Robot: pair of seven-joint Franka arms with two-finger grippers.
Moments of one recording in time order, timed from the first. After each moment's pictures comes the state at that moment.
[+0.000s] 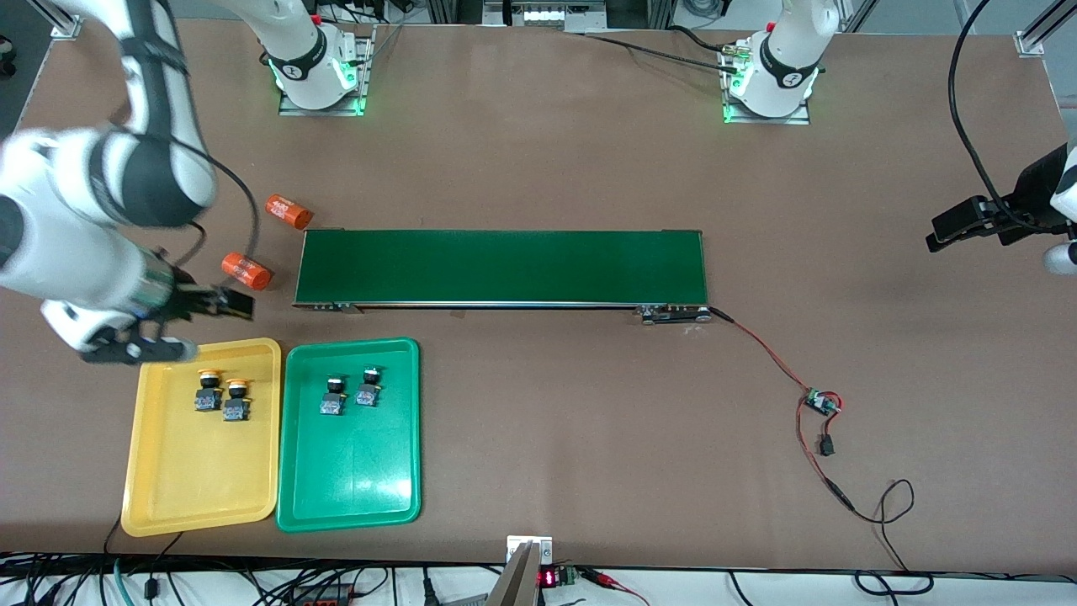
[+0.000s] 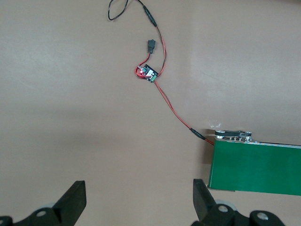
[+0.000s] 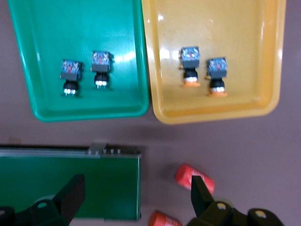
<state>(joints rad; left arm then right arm) 0.09 0.10 -0.06 -1.51 -0.02 1.59 -0.09 0.28 0.31 -0.26 -1.56 0.07 1.75 0.00</state>
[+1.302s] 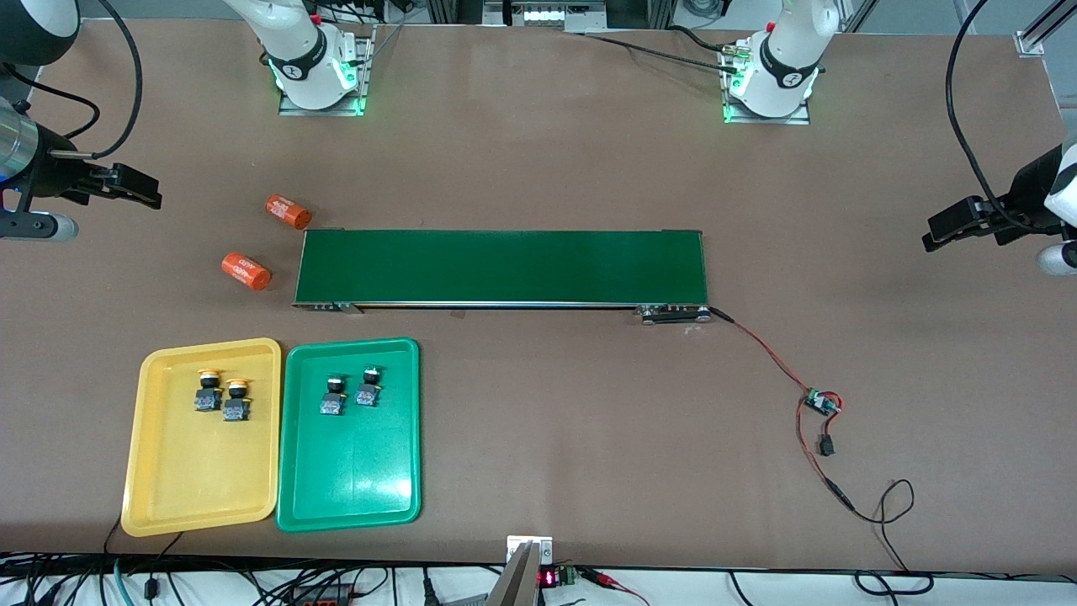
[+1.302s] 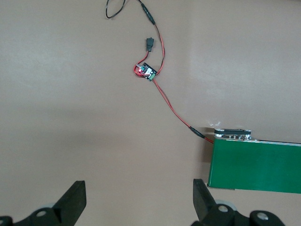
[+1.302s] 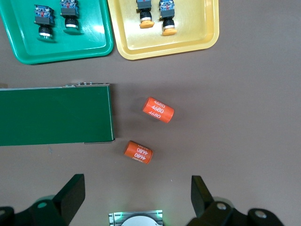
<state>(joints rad) 0.09 0.10 -0.07 -1.51 -0.02 1.59 -0.09 -0.08 0.03 0.08 -1.65 -0.07 1.51 0.04</state>
